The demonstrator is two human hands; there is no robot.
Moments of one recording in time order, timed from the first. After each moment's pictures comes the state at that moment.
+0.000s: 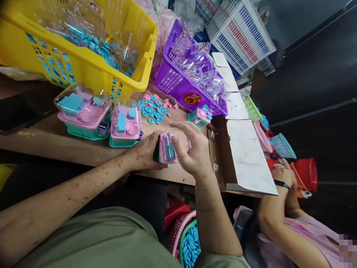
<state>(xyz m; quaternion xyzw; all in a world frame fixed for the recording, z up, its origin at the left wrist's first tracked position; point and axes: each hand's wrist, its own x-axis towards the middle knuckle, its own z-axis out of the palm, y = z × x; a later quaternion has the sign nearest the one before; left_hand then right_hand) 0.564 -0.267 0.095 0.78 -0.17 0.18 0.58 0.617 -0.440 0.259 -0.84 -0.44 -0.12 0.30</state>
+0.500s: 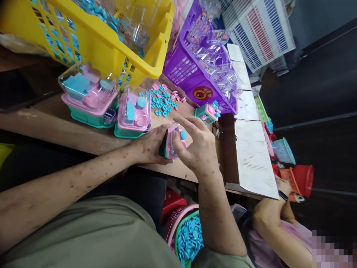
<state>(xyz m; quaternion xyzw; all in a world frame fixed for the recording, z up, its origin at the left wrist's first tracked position) 0.568 -0.269 0.090 0.76 -0.19 0.22 0.59 0.611 -0.419 0.257 -0.86 -0.47 -0.15 0.15</state>
